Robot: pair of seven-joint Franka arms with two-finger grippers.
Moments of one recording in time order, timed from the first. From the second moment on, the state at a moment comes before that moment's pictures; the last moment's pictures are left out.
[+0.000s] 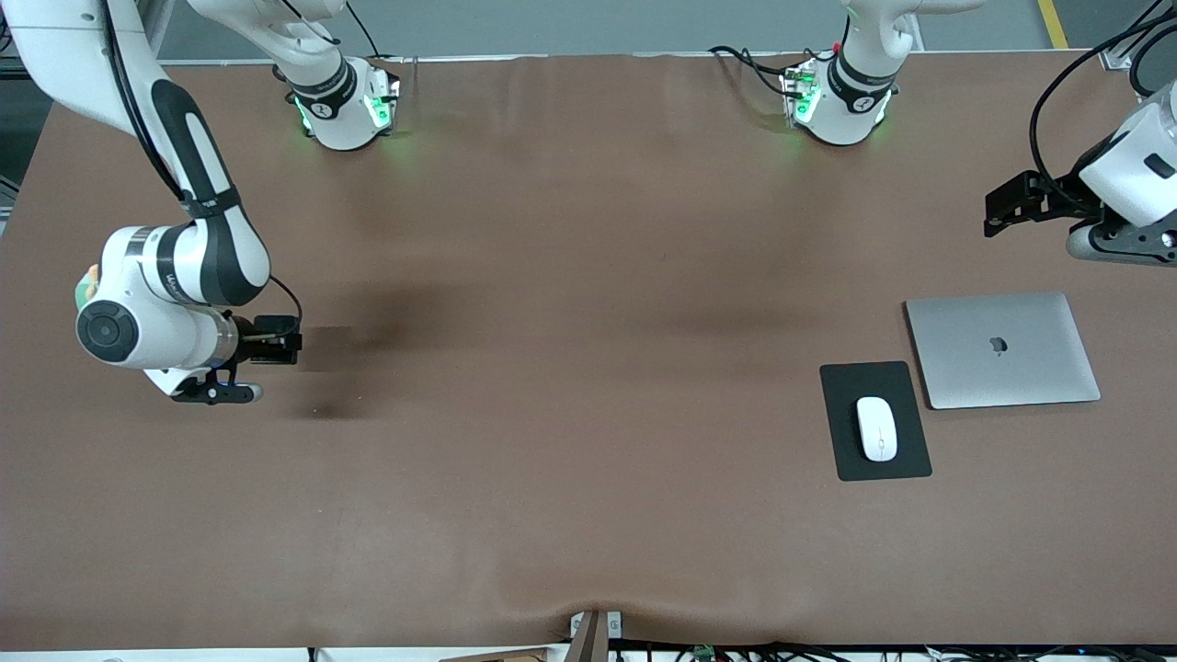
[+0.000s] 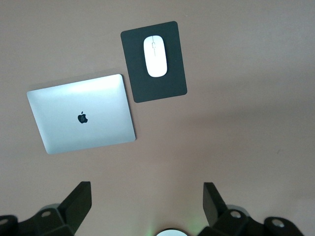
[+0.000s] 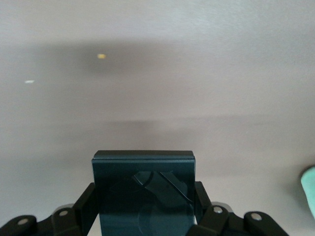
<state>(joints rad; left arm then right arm) -0.03 0.00 -0.05 -1.56 0.03 1.49 0.06 -0.03 0.39 -0.02 -2.00 -0.02 2.14 -0.03</state>
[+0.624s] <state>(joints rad) -0.03 -0.02 -0.06 -1.57 0.03 1.50 0.06 -0.11 0.47 -0.02 -2.11 -0.02 2.32 -0.08</state>
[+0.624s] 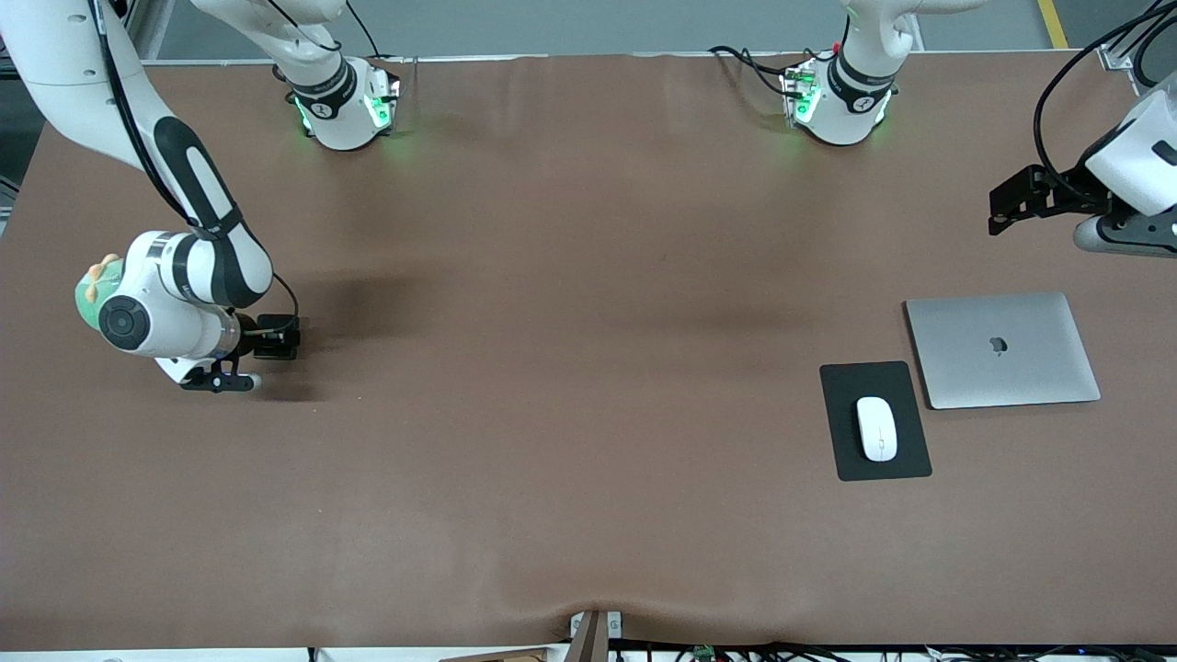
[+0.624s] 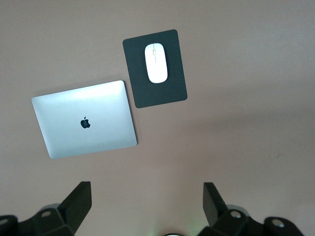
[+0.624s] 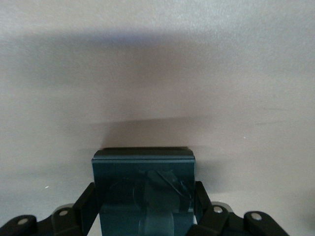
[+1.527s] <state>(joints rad) -0.04 -0.02 -0.06 -1.57 0.02 1.50 0.06 -0.11 0.44 0.00 -1.89 -0.02 2.15 -0.27</state>
